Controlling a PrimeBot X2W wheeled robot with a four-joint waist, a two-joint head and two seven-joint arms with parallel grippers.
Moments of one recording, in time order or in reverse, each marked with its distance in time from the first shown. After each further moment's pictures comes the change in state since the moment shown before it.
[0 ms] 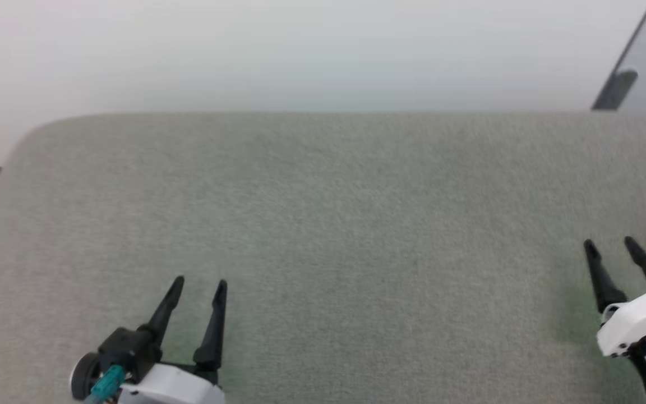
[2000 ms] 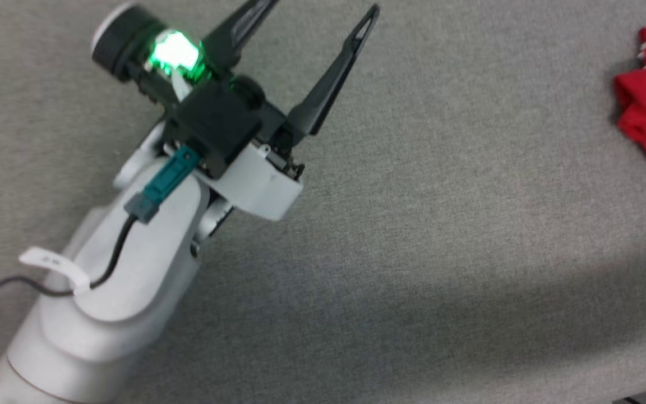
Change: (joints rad) left arm -0.815 0.162 -0.425 -0.110 0.061 0.000 0.000; right arm -0.397 -0.311 -0.135 0.151 0.266 0.000 0.341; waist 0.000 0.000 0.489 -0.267
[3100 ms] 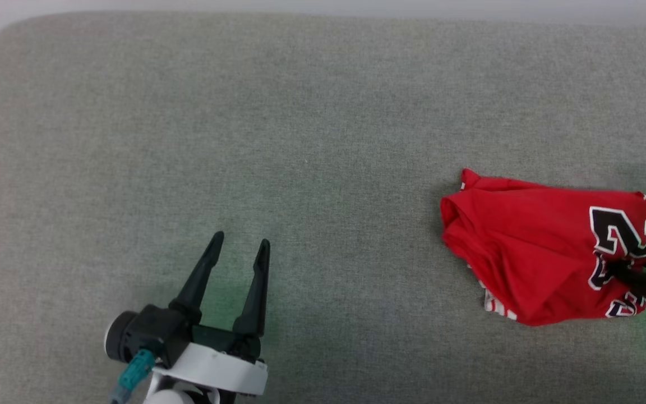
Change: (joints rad) left arm 0.793 -0.243 0.373 -0.066 -0.028 0.001 0.000; right arm 0.361 0.055 0.196 -0.539 0.020 0.000 0.657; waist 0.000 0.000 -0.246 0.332
